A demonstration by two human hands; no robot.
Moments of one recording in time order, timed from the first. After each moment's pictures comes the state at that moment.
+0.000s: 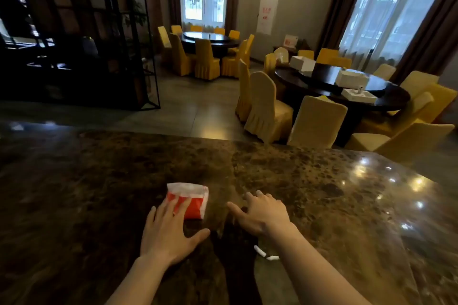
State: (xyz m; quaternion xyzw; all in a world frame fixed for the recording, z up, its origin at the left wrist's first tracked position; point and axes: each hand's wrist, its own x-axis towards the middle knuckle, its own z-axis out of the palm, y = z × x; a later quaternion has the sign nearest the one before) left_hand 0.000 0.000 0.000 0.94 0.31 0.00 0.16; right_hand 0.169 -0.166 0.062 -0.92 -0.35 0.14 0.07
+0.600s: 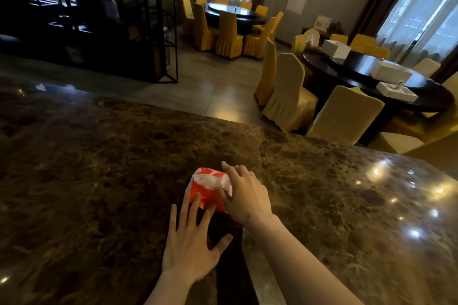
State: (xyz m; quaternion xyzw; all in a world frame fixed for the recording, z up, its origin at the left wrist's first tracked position) left_hand 0.002 -0.001 -0.080 0.94 0.32 0.01 0.08; right_hand 0.146 -0.059 0.019 -0.87 -0.46 0.03 0.15
